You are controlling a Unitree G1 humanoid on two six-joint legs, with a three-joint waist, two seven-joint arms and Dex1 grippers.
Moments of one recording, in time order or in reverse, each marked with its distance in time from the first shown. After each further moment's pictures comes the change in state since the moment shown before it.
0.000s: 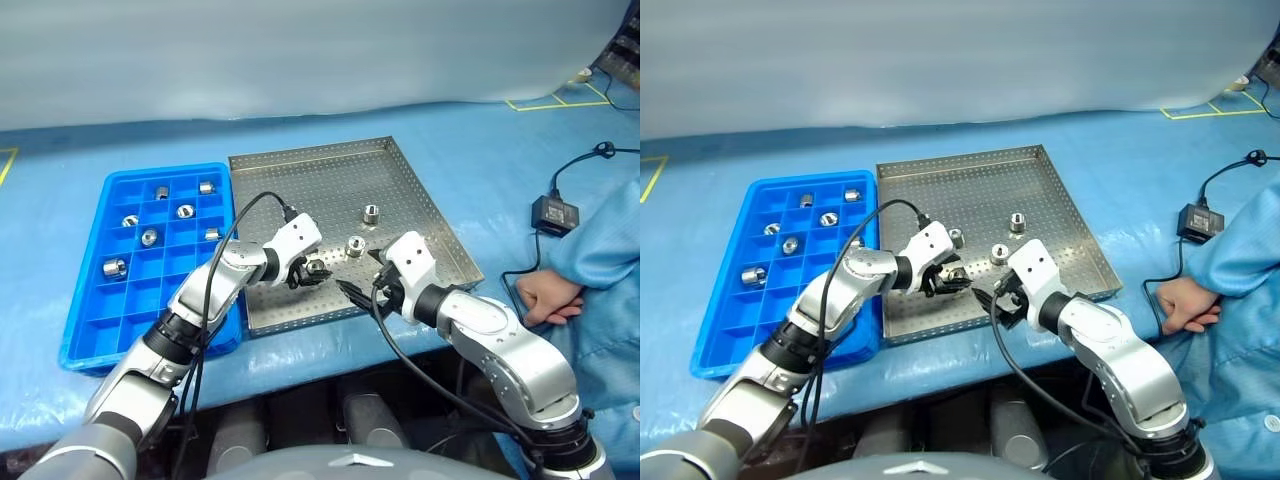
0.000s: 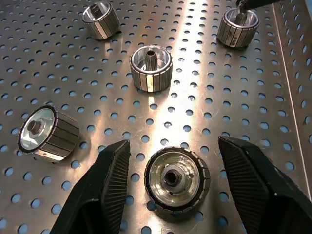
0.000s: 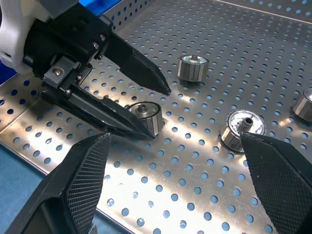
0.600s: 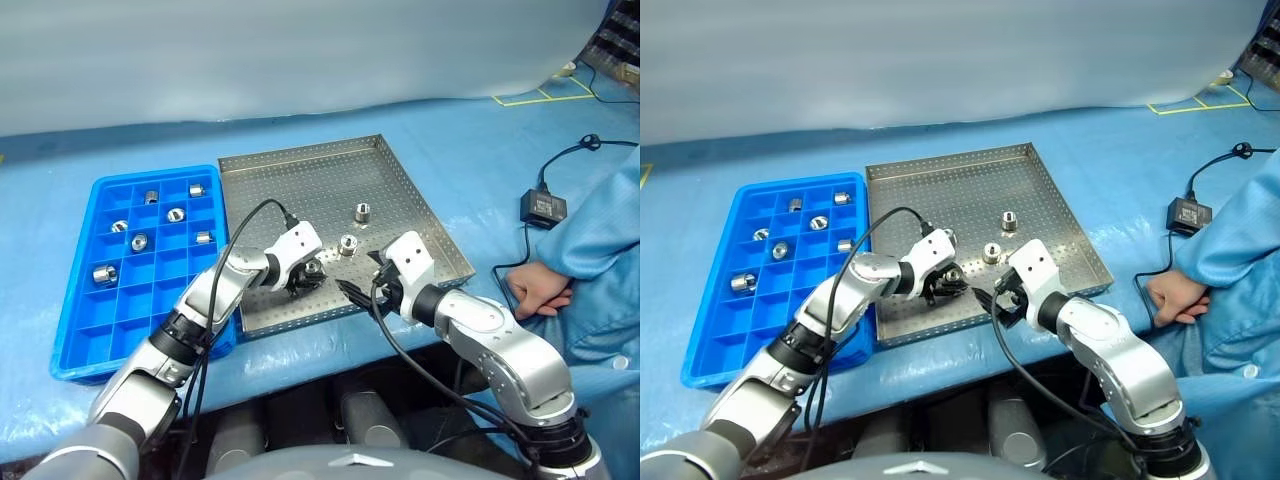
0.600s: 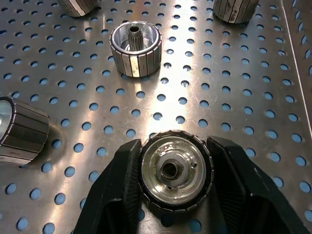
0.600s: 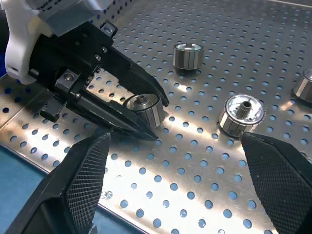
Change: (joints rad) left arm 0.010 -0.012 0.008 0.021 0.025 -0.012 -0.009; right arm -0.027 0.021 0.014 0.065 0.022 -0.008 0.030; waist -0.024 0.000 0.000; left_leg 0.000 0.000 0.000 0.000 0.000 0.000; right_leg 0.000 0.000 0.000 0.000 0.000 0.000
